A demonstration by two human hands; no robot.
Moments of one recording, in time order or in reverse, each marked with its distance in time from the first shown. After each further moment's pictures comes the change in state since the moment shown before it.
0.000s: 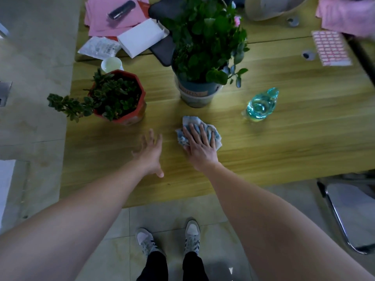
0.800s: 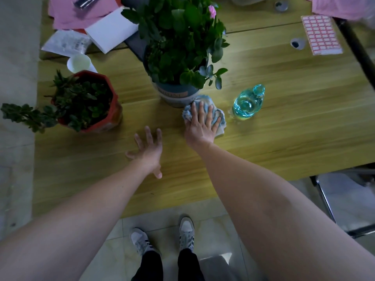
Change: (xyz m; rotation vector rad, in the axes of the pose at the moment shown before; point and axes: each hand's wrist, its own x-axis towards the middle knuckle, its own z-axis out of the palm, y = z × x) left_hand 0.039 0.059 -0.007 0.075 -0.090 -0.054; right_hand 0.072 0.036 -0.033 0.037 -0.018 0.352
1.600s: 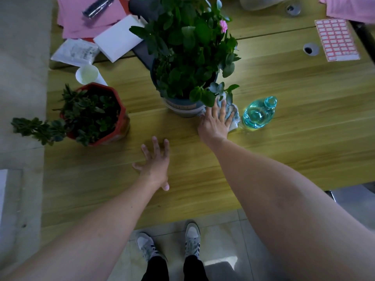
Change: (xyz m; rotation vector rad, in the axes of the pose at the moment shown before) left_hand 0.004 -0.001 -0.001 0.034 0.014 0.011; right_hand 0.045 0.005 -0.028 -0.040 0.031 -0.020
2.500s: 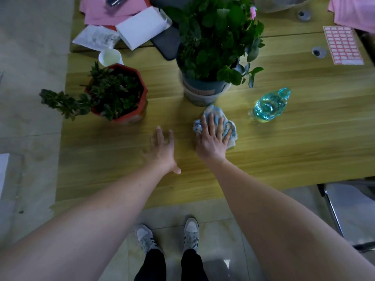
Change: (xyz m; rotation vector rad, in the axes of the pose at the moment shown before) left_hand -0.016 -0.032 0.017 -0.146 0.105 -0.013; right_hand -0.097 -0.026 0.050 0.040 0.011 -0.060
